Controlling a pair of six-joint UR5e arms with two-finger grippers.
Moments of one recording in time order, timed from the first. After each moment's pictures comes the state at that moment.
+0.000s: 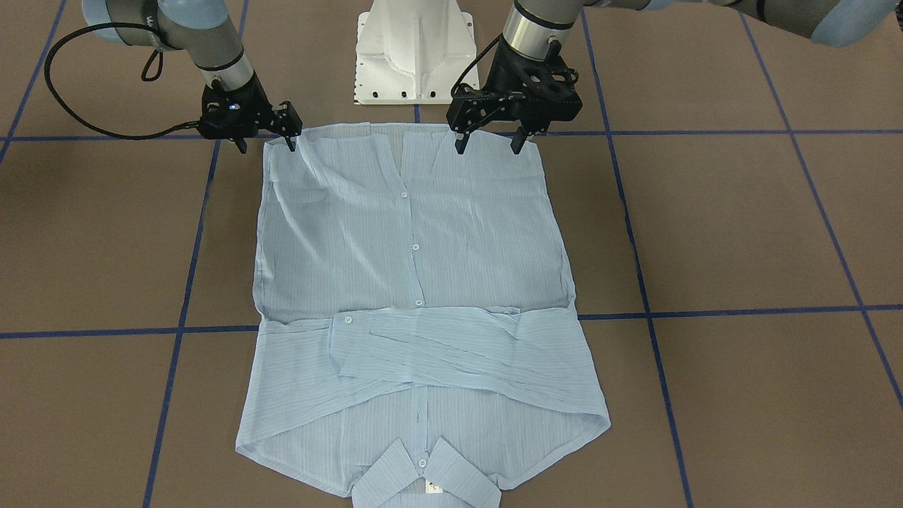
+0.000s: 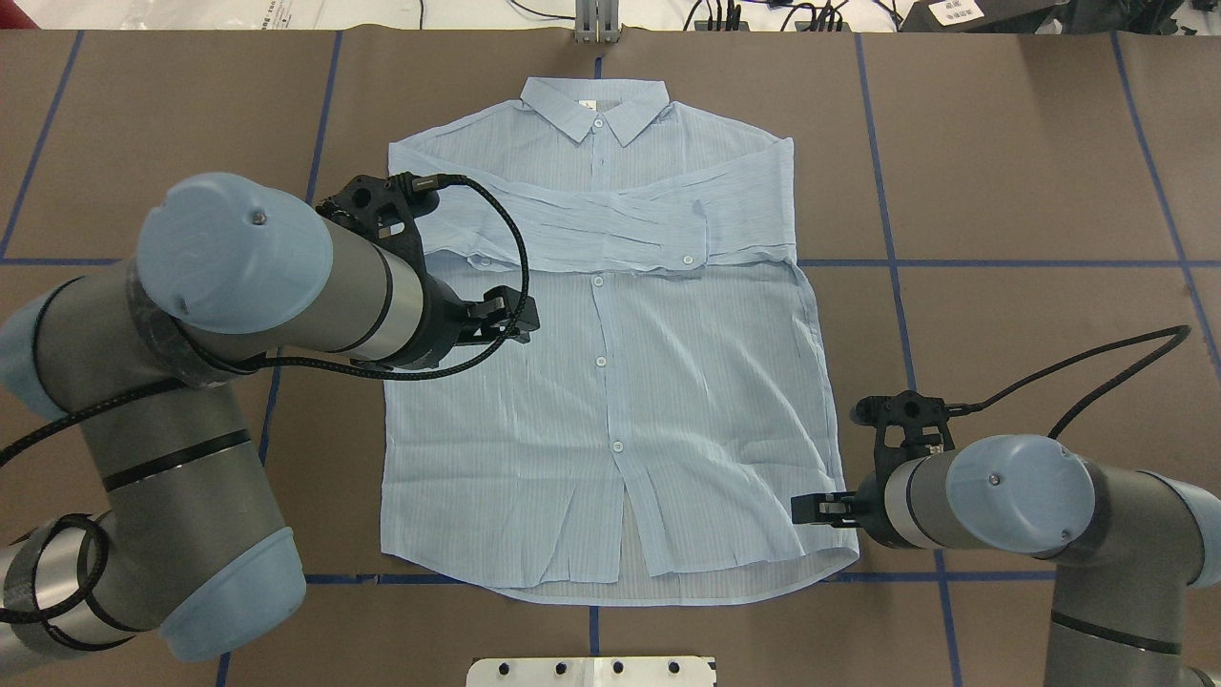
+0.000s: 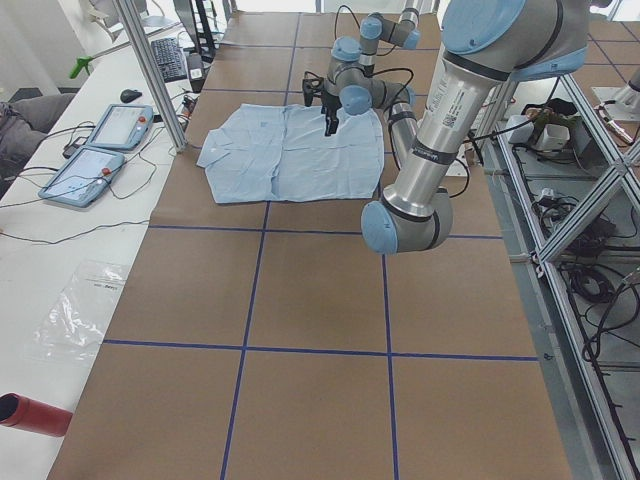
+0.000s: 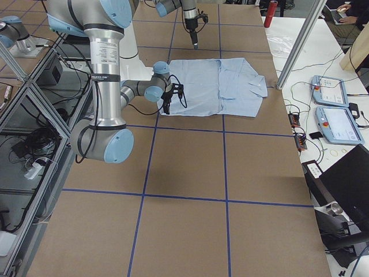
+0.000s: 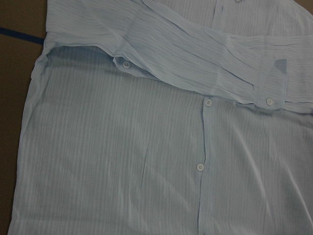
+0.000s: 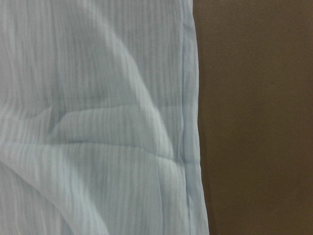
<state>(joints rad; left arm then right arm) -0.54 -2.13 -2.04 -1.57 -1.82 -1.47 0.31 -1.54 2.07 -1.27 1.73 1.38</state>
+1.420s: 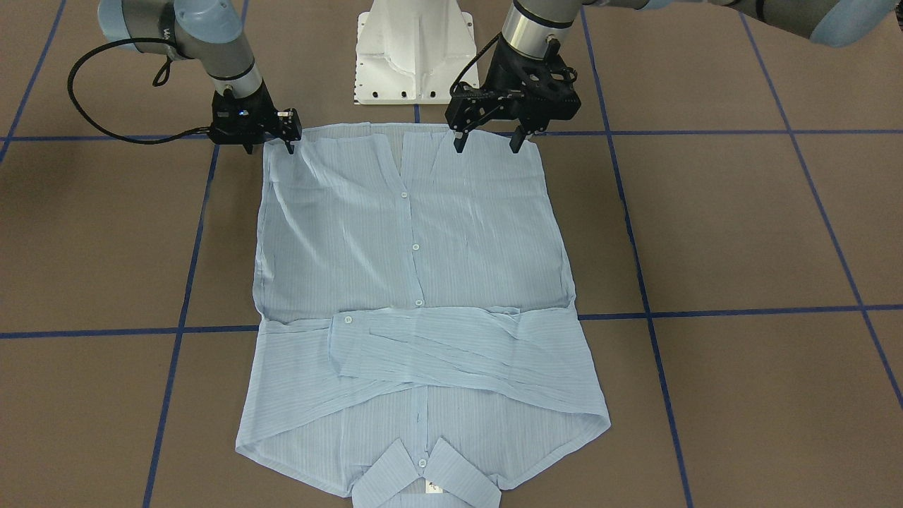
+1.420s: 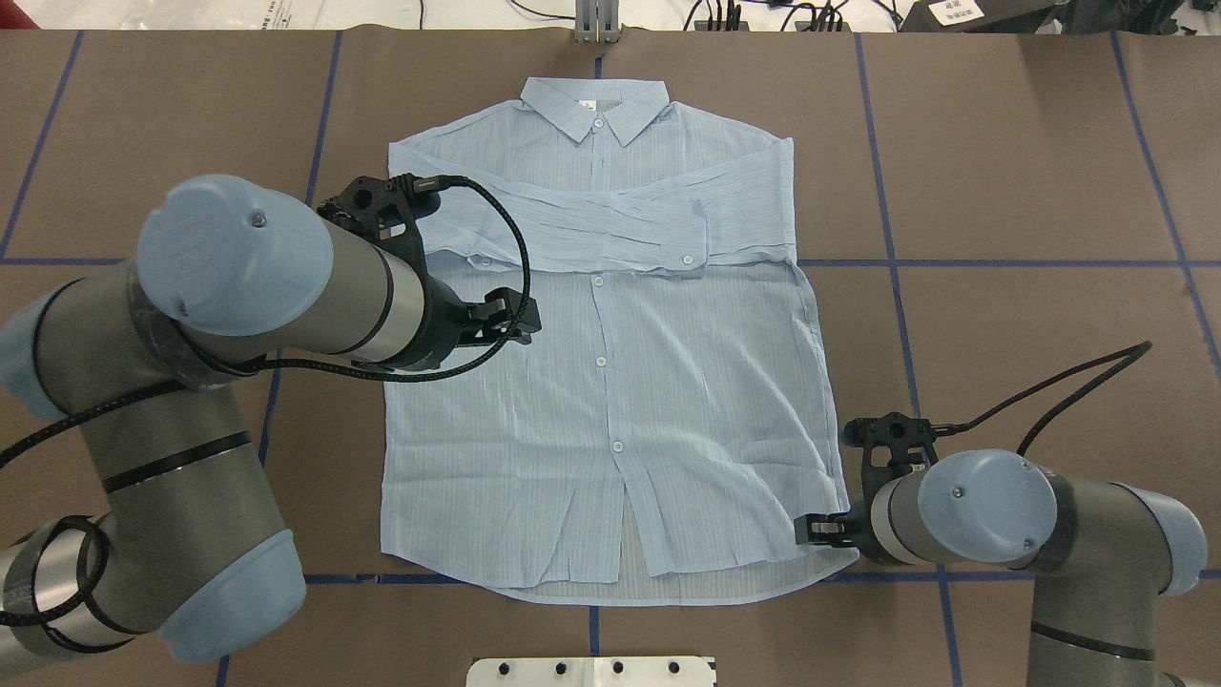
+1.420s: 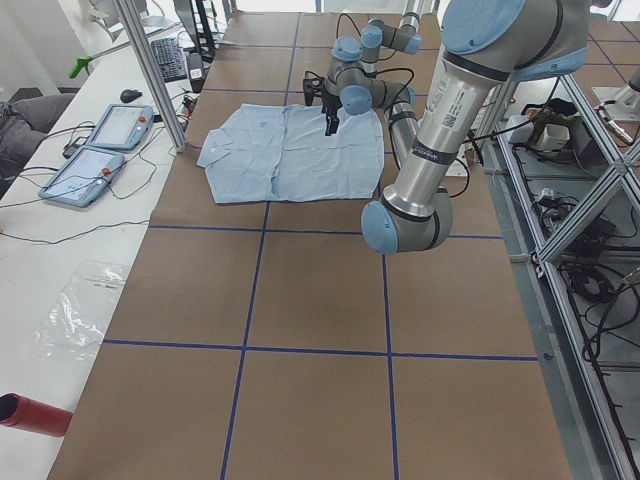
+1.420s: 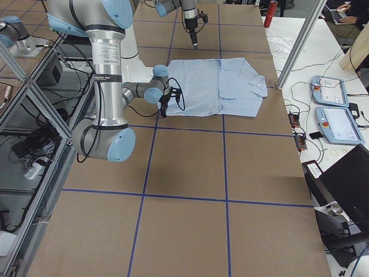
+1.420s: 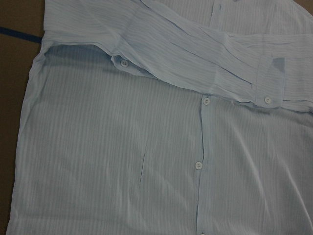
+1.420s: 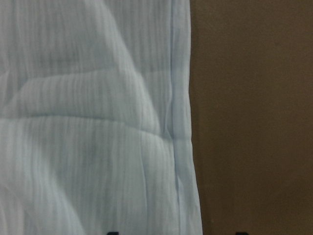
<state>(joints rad) -0.54 -2.13 -2.04 -1.58 -1.82 -1.47 0.28 -1.53 2.02 -1.31 1.76 1.39</state>
